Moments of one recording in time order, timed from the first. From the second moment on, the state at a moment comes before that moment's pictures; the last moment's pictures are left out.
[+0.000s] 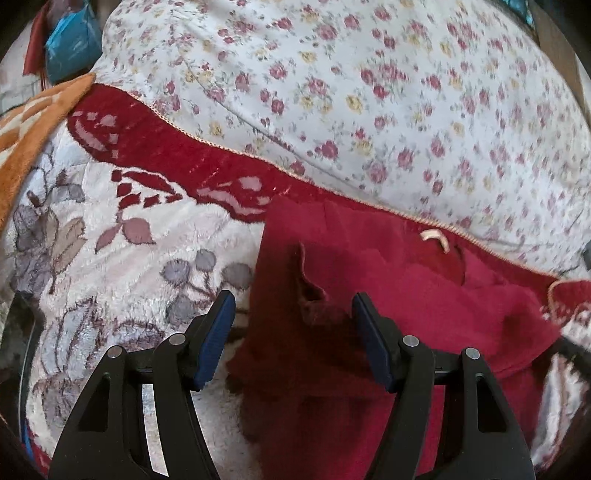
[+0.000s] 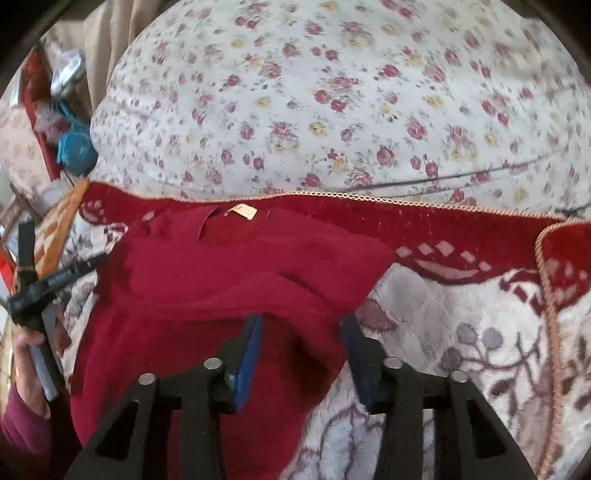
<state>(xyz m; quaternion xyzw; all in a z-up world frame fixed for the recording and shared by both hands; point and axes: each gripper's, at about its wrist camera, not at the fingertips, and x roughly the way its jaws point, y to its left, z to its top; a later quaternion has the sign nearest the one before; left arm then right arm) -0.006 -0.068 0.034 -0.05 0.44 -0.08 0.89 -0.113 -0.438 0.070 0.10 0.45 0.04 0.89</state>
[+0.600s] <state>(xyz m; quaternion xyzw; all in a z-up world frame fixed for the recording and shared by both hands) -0.006 -0.059 0.036 -0.07 0.44 -0.07 0.89 -0.119 -0.481 0.073 0.18 0.45 0.02 0.87</state>
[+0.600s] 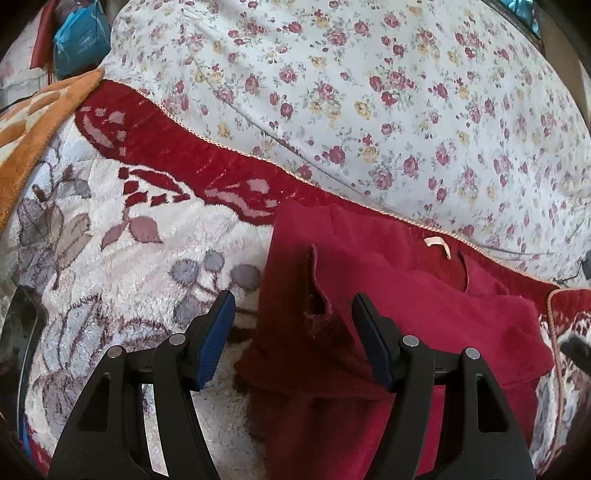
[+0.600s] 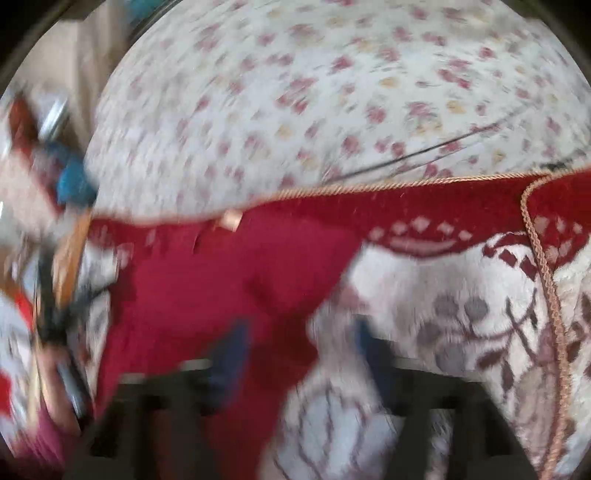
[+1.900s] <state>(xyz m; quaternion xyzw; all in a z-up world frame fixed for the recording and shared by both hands) -0.011 -0.078 0.037 -0.06 0.44 -0.12 0.89 -0.095 -0.445 0.043 0.09 0.47 -0.02 0.88</state>
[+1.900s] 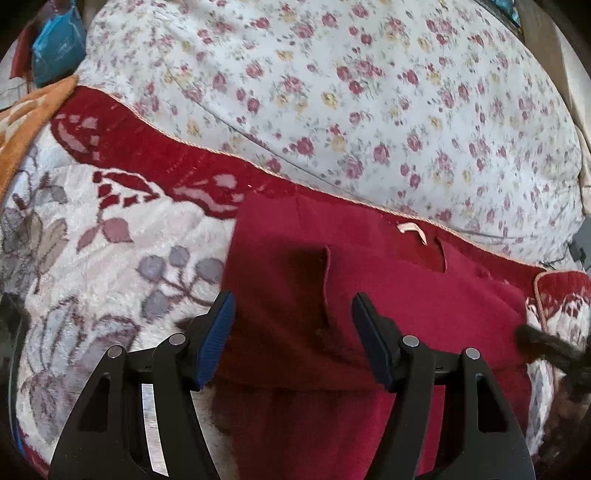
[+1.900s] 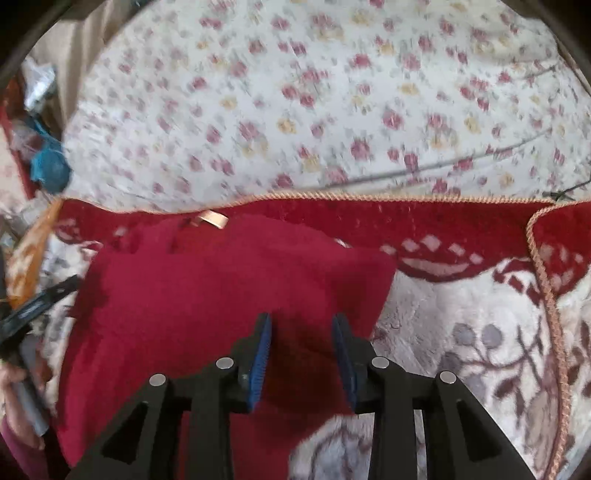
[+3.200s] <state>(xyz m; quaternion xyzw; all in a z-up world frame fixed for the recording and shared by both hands) -0.145 -0.039 0.058 -0.05 0.48 -0.13 0.87 -0.150 -0.461 0.043 0.17 0.45 -0.01 0.88</state>
